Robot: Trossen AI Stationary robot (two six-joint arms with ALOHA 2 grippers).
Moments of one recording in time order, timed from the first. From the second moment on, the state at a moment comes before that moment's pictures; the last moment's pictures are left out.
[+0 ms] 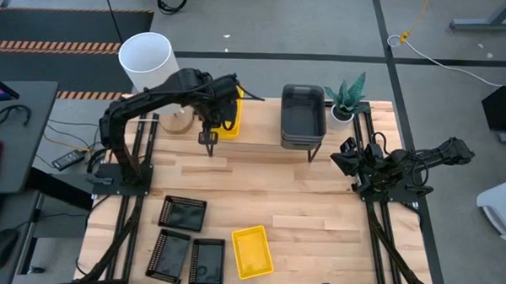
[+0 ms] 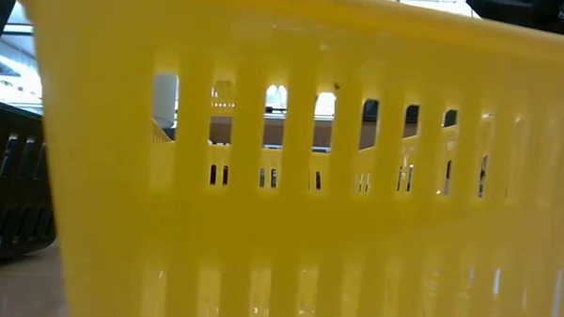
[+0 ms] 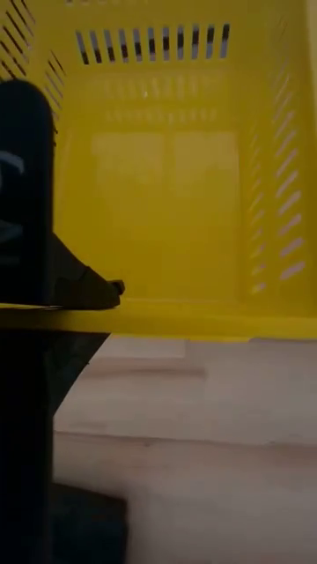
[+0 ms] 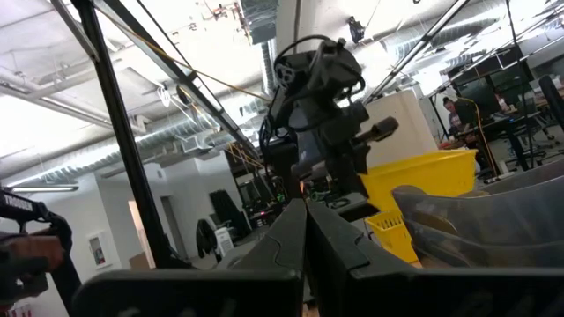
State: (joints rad) left arm 0.34 1.76 1.98 -1.52 -0.06 0.40; right arm 0.28 0.24 0.01 0.72 0.37 0.18
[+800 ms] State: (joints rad) left arm 0.30 1.76 1.90 -1.47 -0.08 0.34; right arm 0.28 0.24 0.01 0.72 0.37 0.18
